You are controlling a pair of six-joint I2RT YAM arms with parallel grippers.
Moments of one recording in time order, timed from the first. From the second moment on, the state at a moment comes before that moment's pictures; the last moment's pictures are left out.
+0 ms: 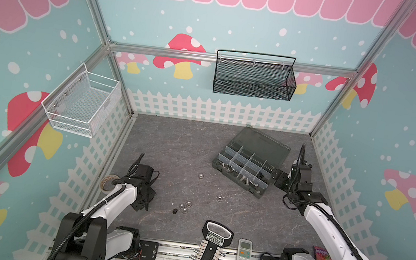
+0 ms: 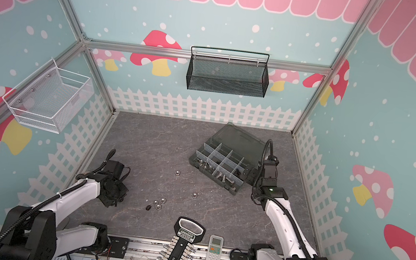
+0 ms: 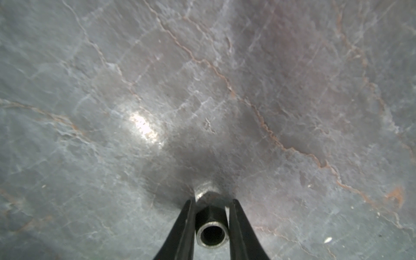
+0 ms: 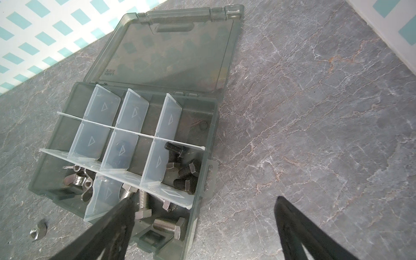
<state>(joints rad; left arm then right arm) -0.04 1.18 0.52 -0.72 -0.09 -0.99 0.12 1.10 0.72 -0.38 0.11 0.47</state>
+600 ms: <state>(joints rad) -0.13 1.18 0.53 -0.70 0.00 -1.00 0.12 1.09 0.72 -0.38 0.12 0.47</state>
